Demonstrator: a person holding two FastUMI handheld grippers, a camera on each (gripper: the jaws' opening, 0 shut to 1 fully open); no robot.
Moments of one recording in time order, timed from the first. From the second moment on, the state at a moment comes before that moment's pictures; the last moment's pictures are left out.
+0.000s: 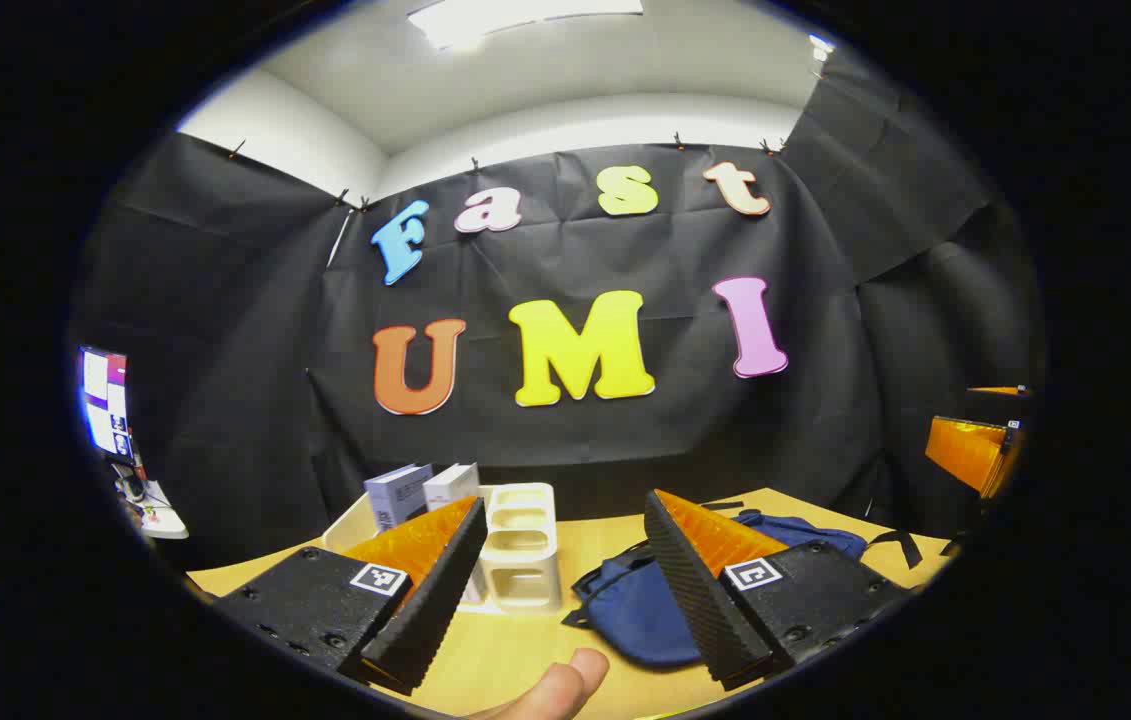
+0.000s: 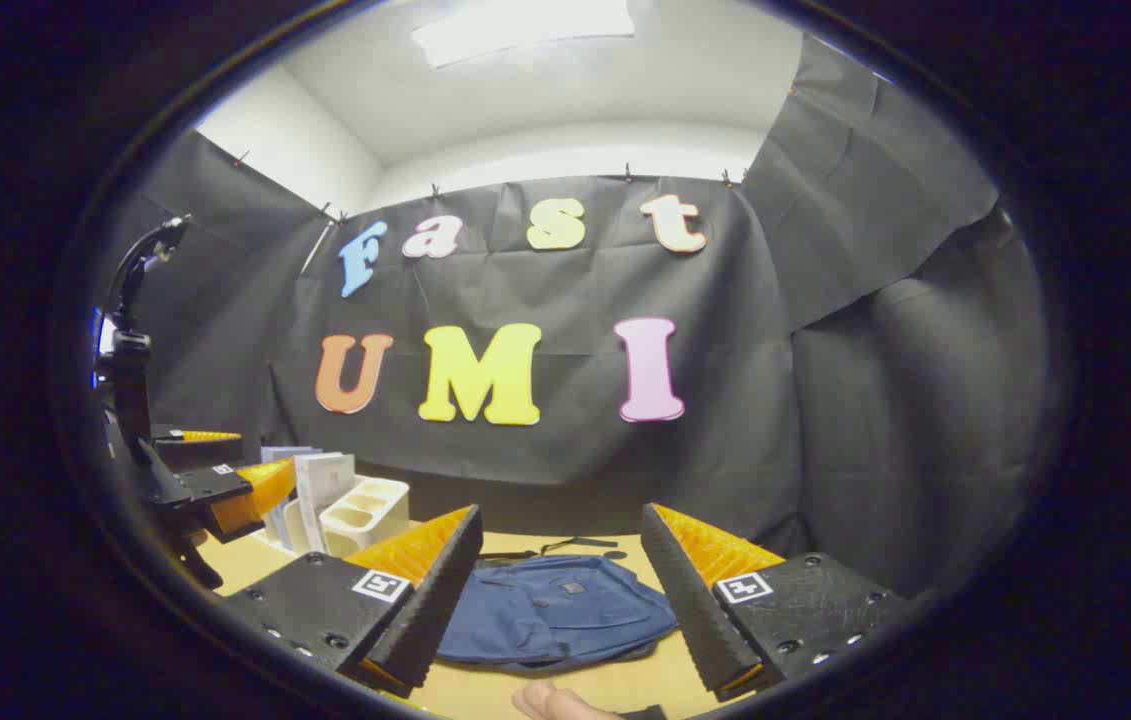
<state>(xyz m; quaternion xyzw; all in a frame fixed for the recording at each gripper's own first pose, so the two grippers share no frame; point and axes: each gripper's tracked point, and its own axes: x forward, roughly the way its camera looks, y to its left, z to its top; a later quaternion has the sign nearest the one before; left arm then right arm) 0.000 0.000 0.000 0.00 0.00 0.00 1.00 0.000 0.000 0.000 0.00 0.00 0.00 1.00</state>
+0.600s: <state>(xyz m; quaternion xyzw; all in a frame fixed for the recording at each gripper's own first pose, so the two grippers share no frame) -0.042 0.087 -0.010 -0.01 0.05 -0.02 1.00 -0.029 0.108 0.017 -0.02 0.02 -0.02 1.00</state>
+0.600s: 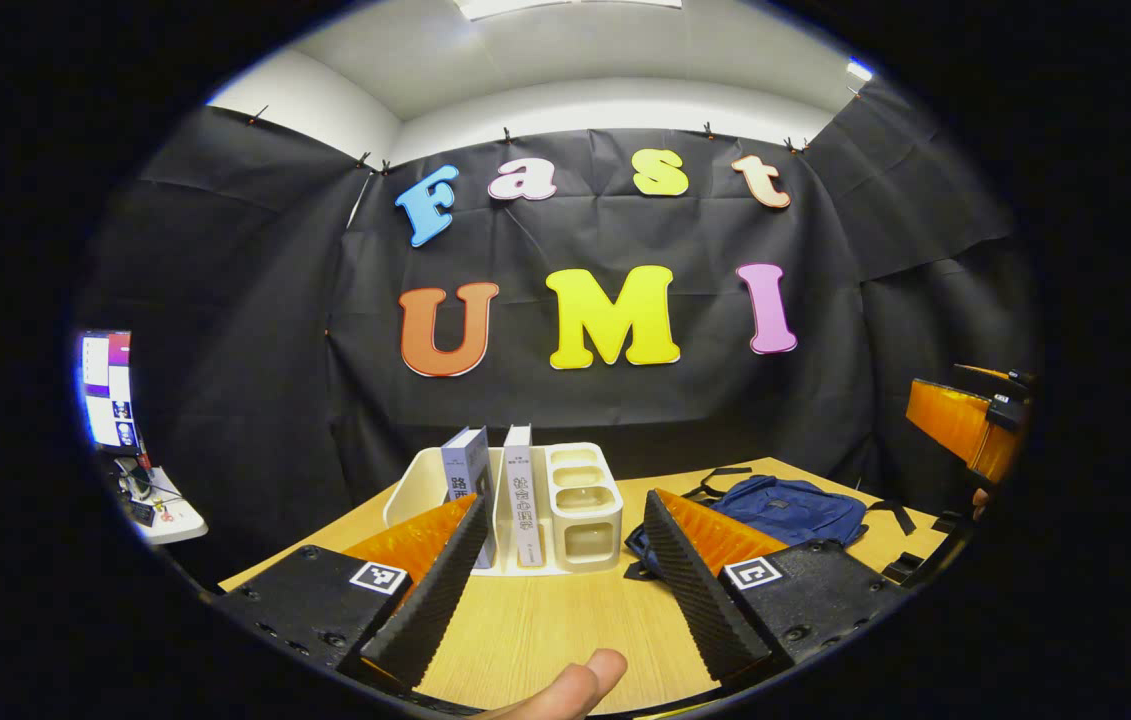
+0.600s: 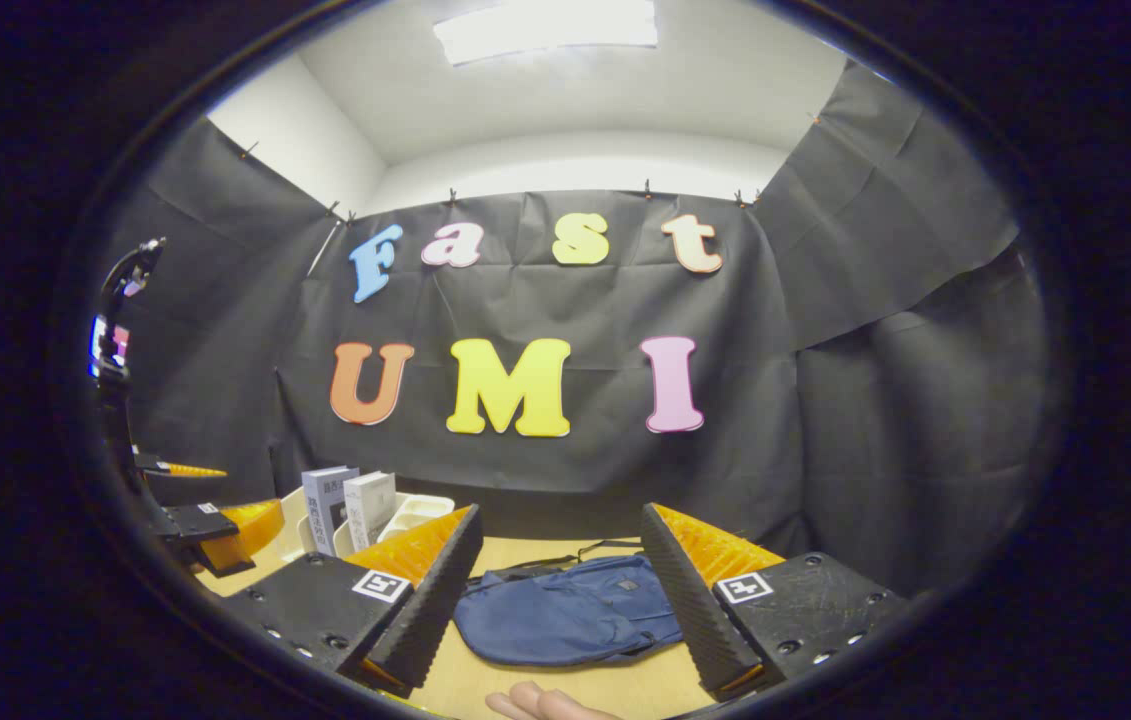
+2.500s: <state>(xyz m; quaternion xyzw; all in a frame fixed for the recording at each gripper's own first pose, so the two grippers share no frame) -0.006 0.151 -0.061 -0.03 0.10 0.04 0.99 0.121 0.217 -0.268 -0.24 0.32 0.05 0.92</state>
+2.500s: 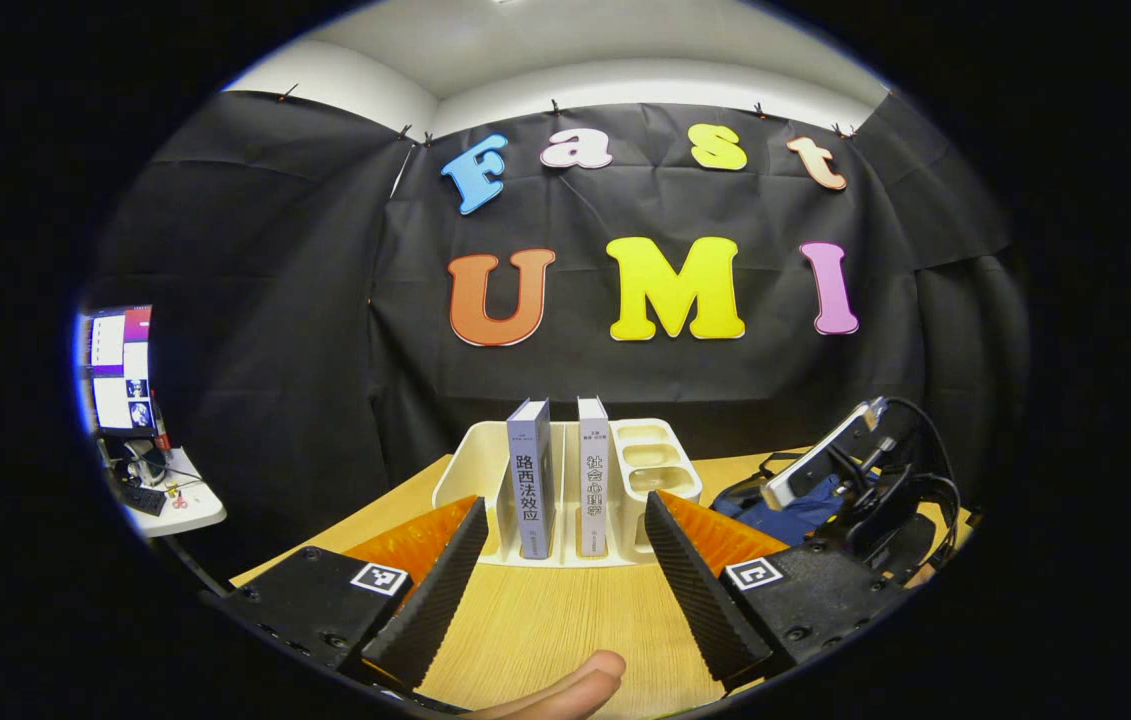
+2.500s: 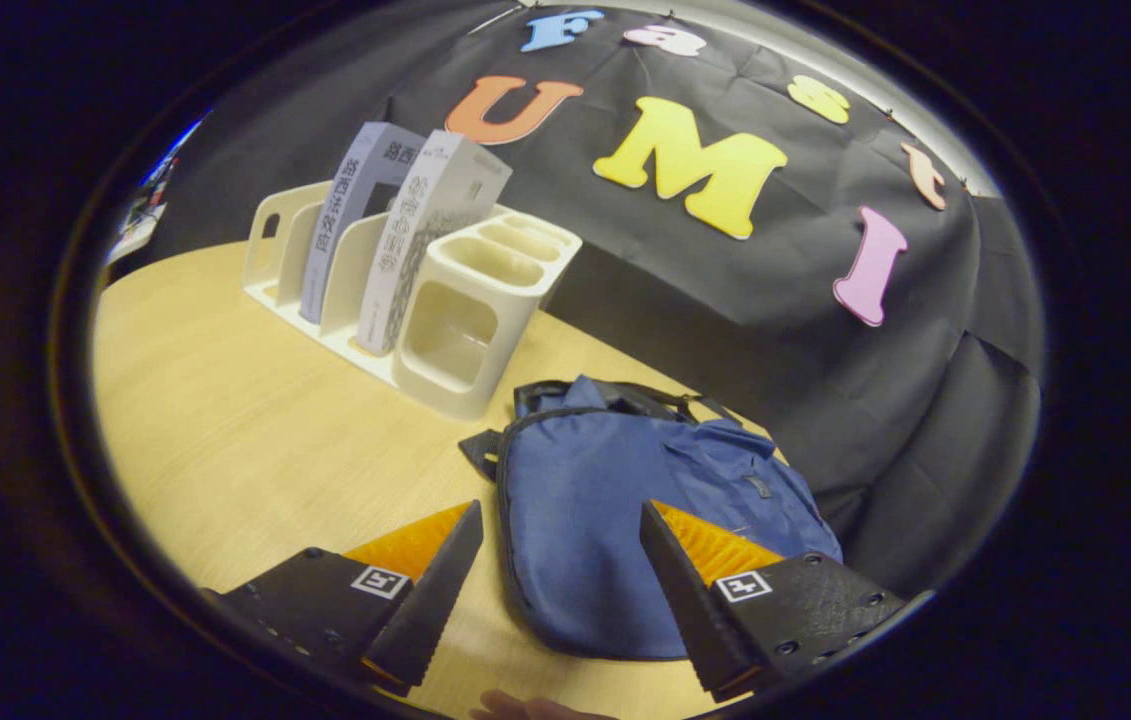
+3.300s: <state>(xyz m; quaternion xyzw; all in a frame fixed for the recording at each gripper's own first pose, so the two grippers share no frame) 0.002 0.149 -0.085 -0.05 0.14 0.03 0.99 0.158 0.209 -0.276 -0.32 0.34 -0.03 0.88</state>
